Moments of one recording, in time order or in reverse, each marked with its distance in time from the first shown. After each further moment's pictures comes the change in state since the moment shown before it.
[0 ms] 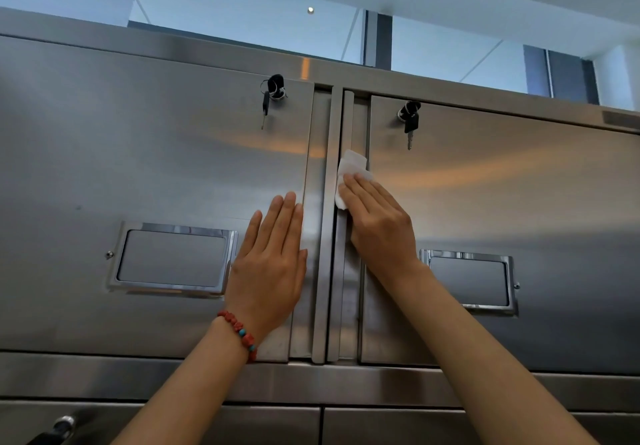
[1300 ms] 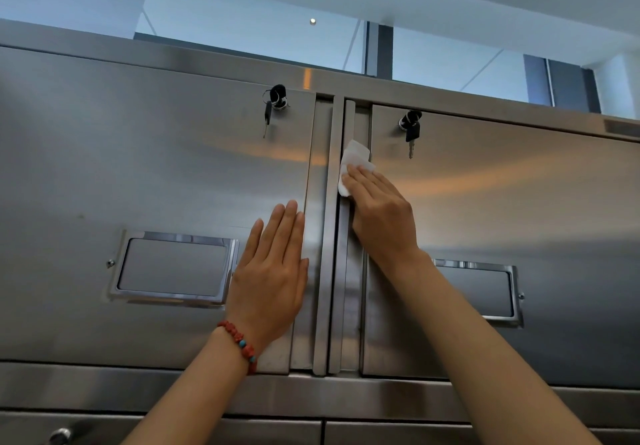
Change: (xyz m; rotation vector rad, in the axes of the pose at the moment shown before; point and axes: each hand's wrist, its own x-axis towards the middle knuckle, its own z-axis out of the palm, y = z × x) left_hand -0.001 0.001 0.000 0.016 -0.012 -0.012; right_hand 0.021 0.010 0.007 0.050 0.020 0.062
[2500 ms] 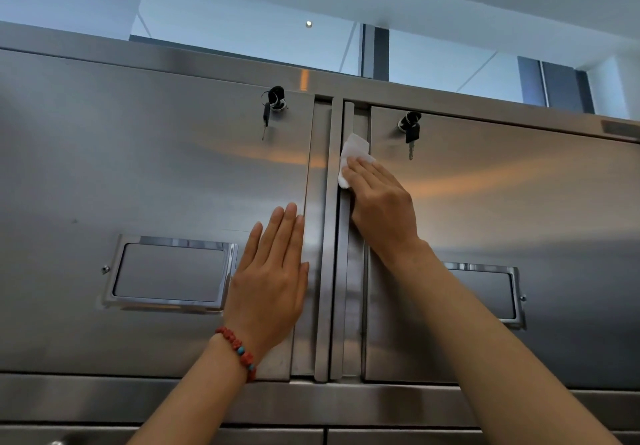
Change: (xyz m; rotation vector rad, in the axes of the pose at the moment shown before) left_hand 0.000 0.000 0.000 -0.018 0.003 0.001; right_hand 0.013 0.004 0.003 -0.041 0.000 -0.002
